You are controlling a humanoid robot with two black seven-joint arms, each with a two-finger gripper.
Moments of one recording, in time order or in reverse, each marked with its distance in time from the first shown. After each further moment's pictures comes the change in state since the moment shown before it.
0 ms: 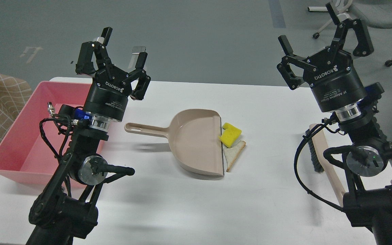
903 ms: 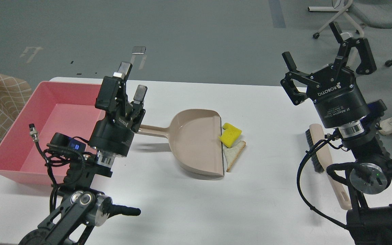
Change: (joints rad) left arm 0.256 0.155 0.237 -0.182 0.439 0.388 -0.047; right arm -0.112 0.000 0.012 0.065 0.000 0.000 -0.001
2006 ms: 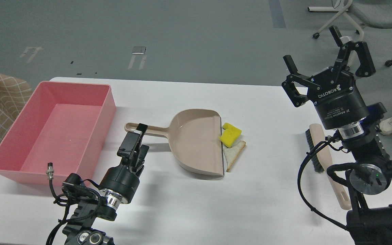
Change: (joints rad) left arm 0.130 0.007 0.085 0.065 0.089 0.057 0.173; right arm 0.001 0.000 0.006 -0.023 -0.001 0.000 0.001
